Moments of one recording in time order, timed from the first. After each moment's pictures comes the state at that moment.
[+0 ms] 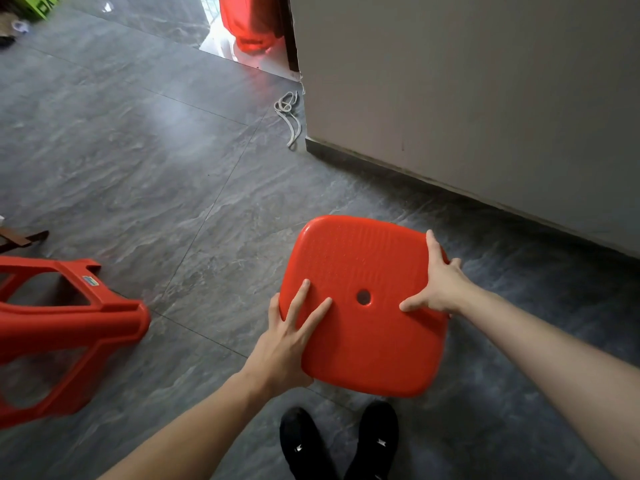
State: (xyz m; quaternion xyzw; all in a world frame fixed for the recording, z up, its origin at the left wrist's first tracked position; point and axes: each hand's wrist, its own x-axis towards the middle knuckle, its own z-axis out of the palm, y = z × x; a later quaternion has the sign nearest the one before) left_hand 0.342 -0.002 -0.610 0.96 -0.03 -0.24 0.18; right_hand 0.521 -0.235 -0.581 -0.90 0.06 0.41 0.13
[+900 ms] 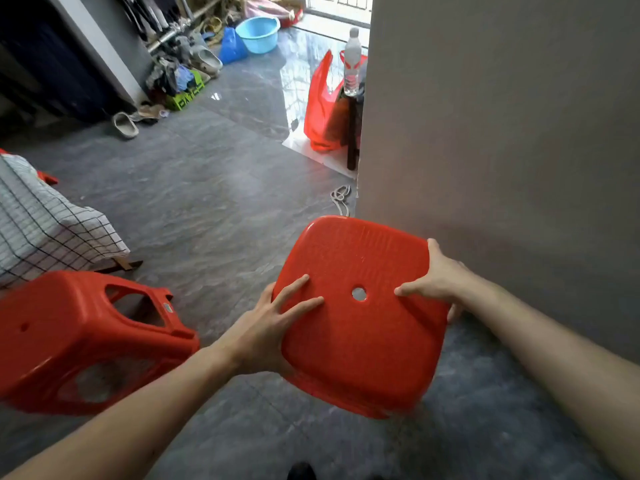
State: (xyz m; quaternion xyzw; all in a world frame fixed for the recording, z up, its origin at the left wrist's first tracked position) left_hand 0.382 0.096 -0.391 0.98 -0.02 -0.13 0.17; right_hand 0.591 -0.142 -0.352 -0.92 -0.02 0.37 0.17
